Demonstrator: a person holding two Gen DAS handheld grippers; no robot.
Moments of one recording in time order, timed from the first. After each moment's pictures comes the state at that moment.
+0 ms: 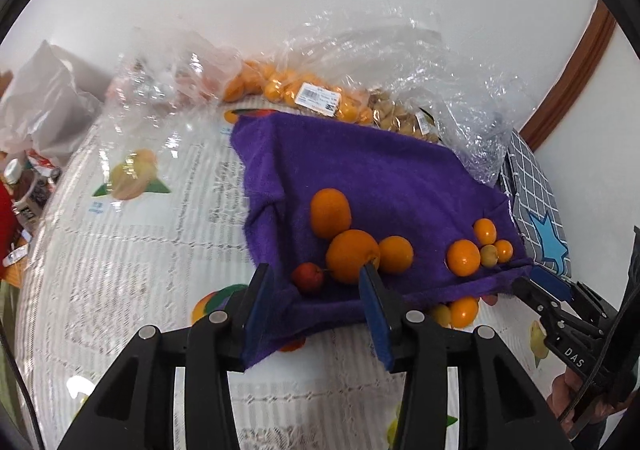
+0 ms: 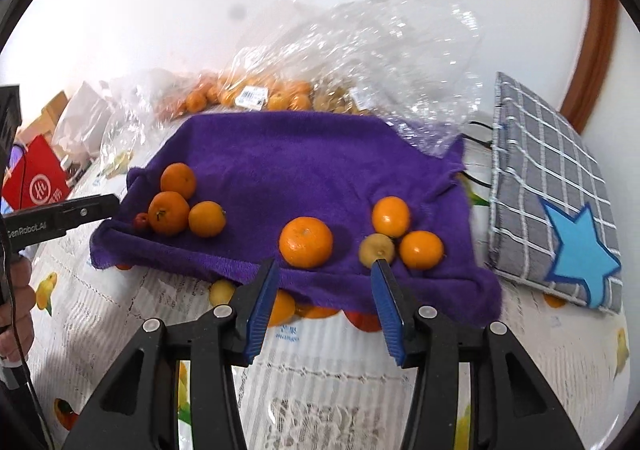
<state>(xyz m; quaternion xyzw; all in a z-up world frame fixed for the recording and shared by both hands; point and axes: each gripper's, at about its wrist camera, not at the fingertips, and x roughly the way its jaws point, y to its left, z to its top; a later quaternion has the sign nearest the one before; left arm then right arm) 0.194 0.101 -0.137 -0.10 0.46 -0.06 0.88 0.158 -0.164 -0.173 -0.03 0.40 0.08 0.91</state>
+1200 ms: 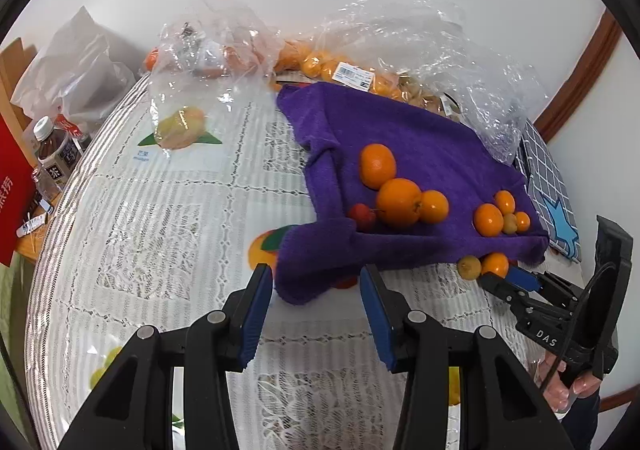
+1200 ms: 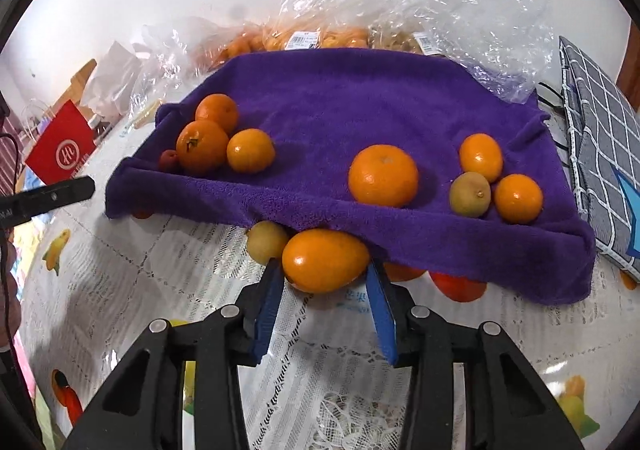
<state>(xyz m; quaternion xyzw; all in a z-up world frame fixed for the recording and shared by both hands) 0.161 0.130 -0.155 -0.10 0.47 -0.05 0.87 0.165 -0.136 -0.230 -0.02 0.45 0.17 0.88</state>
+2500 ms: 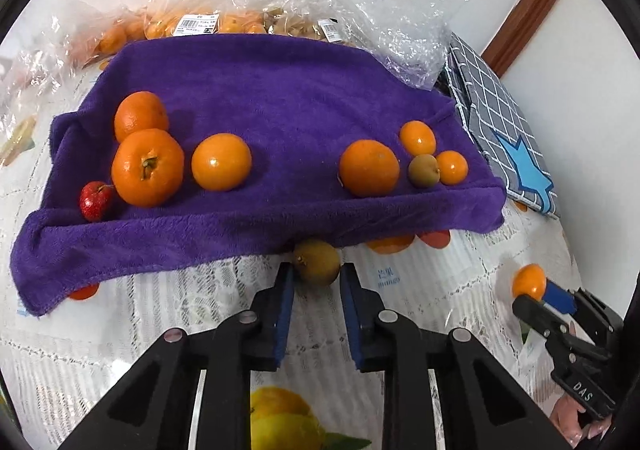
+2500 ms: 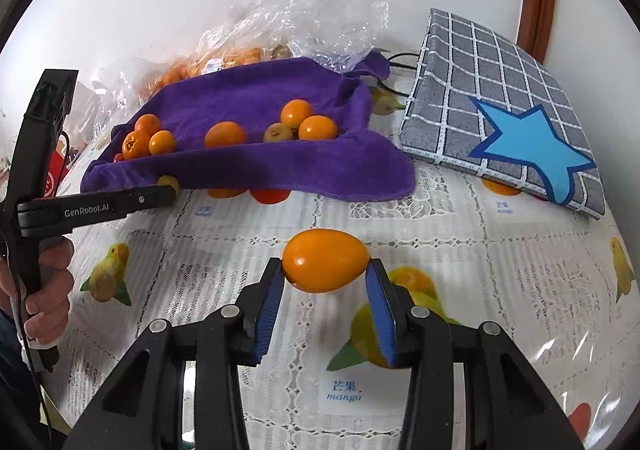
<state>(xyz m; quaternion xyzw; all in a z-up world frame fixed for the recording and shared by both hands) 0.191 -0.025 -0.193 -0.07 0.51 -0.14 0.85 0.093 -0.261 -0.215 0.01 0.43 0.08 0.90</state>
